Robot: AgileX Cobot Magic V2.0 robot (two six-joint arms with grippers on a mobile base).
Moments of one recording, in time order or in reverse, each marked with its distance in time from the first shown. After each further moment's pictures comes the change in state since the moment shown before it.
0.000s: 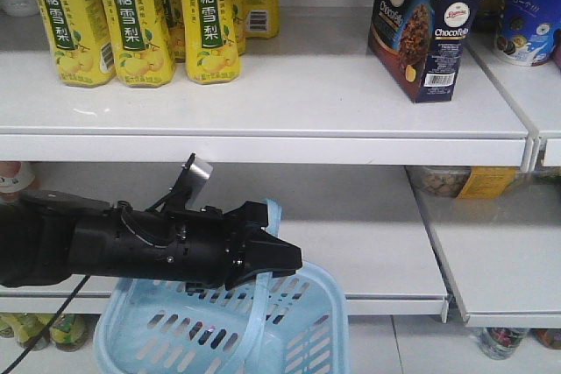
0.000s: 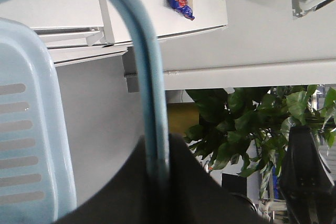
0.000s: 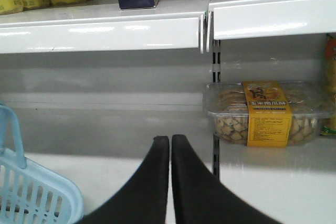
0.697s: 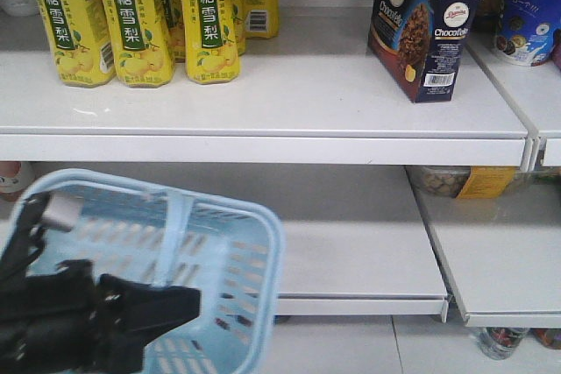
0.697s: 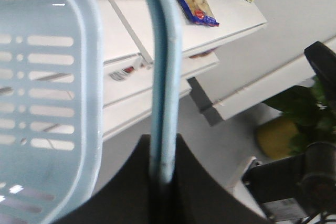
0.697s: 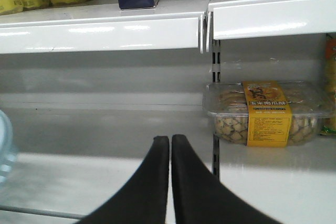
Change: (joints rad) left arm 0.005 -0.685 0.332 0.365 -0.237 0.042; right arm 0.000 0.000 0.000 0.000 0.000 0.001
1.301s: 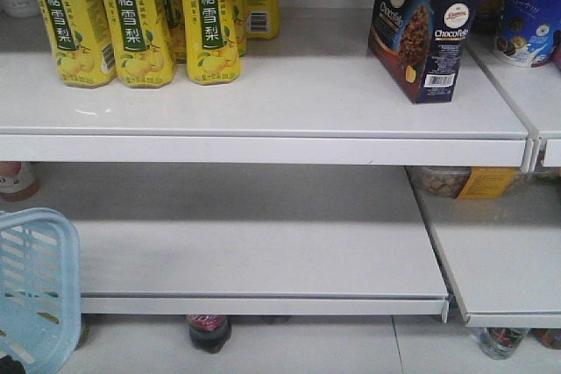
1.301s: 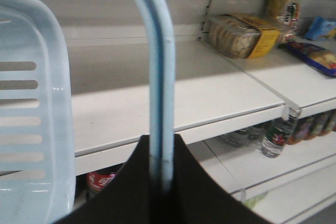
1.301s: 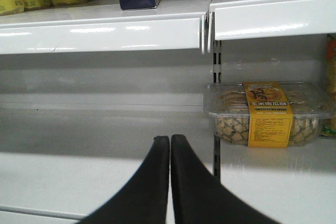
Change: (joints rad) left arm 0.000 -0.933 0.456 1.197 -0.198 -0.934; right arm 0.000 -0.003 0.000 0.000 0.000 0.000
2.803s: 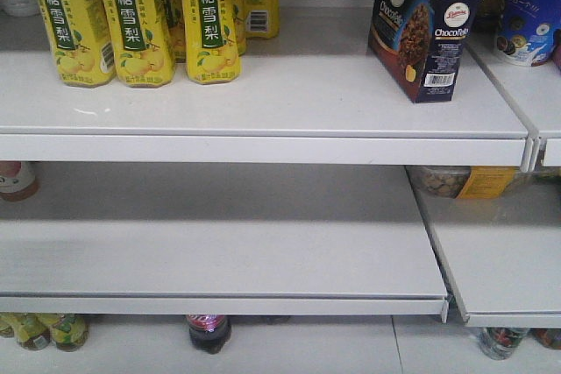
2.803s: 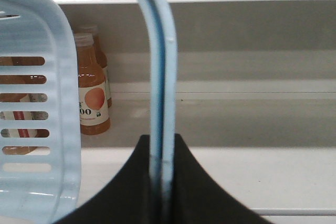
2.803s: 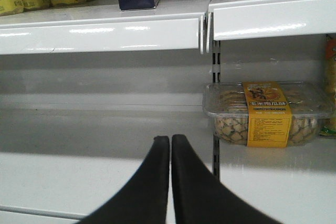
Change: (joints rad) left arm 0.488 -0.010 0.073 0.168 -0.221 0.032; right arm 0.000 0.000 0.000 0.000 0.000 0.000
